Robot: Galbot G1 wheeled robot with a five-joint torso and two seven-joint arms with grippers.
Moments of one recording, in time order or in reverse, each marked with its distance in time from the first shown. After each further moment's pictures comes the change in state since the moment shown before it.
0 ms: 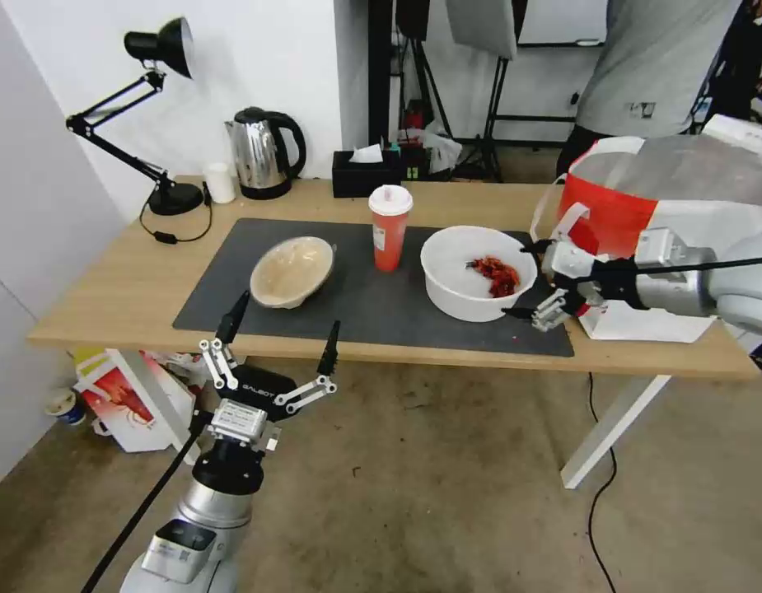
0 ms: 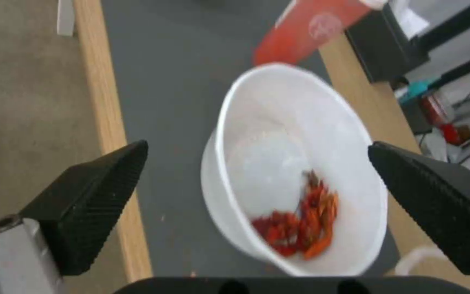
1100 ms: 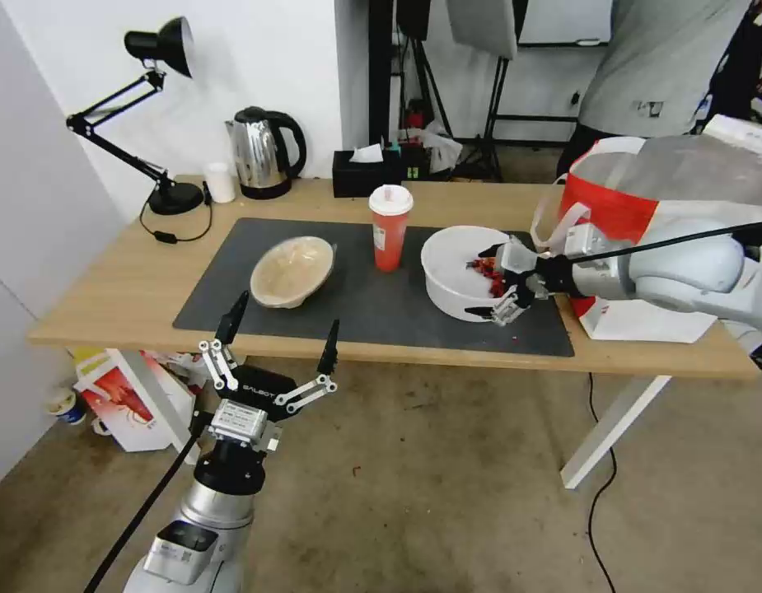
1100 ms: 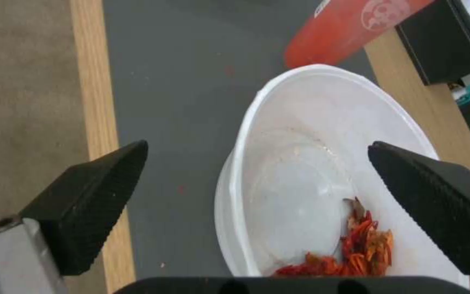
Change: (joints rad) left arm -0.004 -0.010 -0.005 0.007 -0.001 -0.004 0.000; right arm -0.423 -0.140 0.345 -0.176 0.015 -0.003 -0.035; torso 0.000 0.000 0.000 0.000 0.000
